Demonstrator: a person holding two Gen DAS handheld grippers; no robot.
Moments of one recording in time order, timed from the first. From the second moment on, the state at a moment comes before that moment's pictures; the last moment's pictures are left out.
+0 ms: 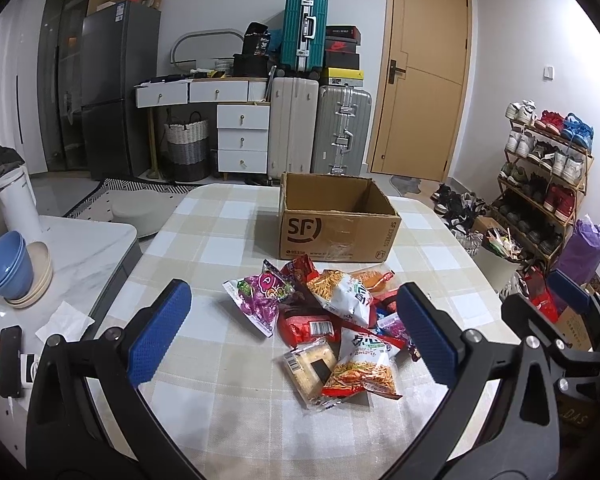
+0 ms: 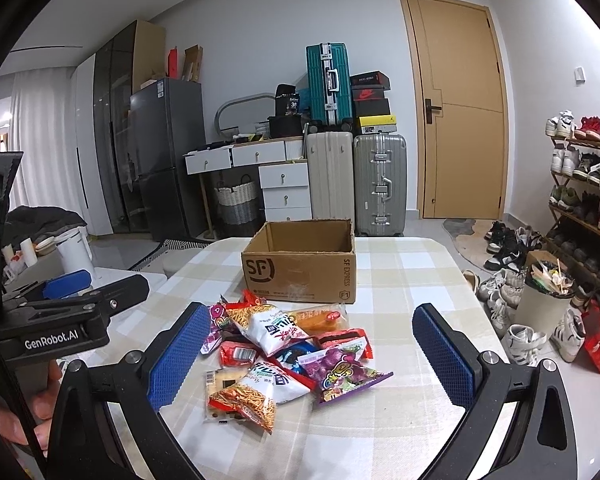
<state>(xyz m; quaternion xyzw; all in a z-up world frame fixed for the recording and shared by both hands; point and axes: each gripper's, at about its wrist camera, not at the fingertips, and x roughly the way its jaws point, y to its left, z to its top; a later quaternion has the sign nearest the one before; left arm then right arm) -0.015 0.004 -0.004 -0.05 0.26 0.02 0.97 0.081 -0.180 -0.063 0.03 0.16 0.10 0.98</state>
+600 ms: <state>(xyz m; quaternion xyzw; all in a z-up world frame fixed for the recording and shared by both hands) -0.004 0.011 -0.017 -0.06 0.29 0.02 0.96 0.088 -0.184 -0.073 0.05 0.18 0.10 0.98</state>
